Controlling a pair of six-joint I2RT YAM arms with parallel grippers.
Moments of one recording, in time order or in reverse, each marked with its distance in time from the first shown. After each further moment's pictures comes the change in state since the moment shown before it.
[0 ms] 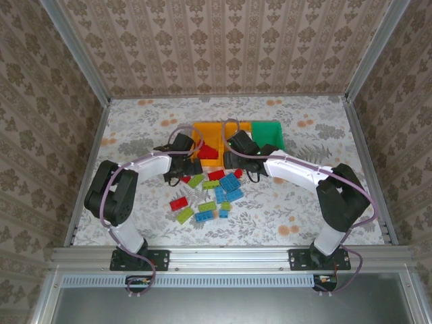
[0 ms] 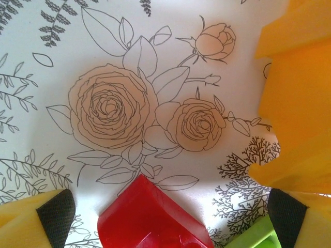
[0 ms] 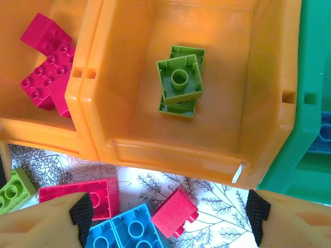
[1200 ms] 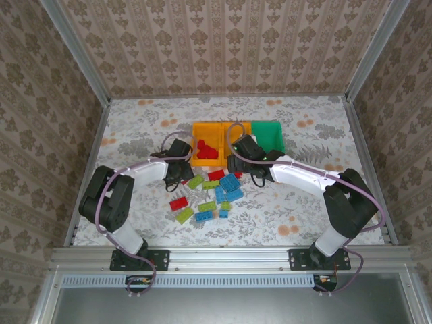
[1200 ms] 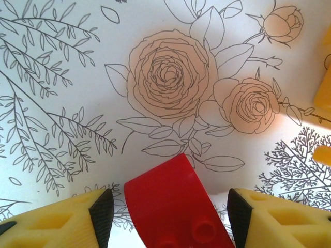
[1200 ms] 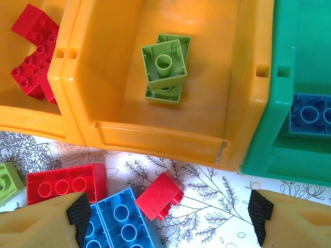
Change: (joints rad) left arm 0.003 -0.067 -0.099 0.029 -0.041 -0.124; right arm -0.006 -0.074 -0.106 0.053 0.000 0.000
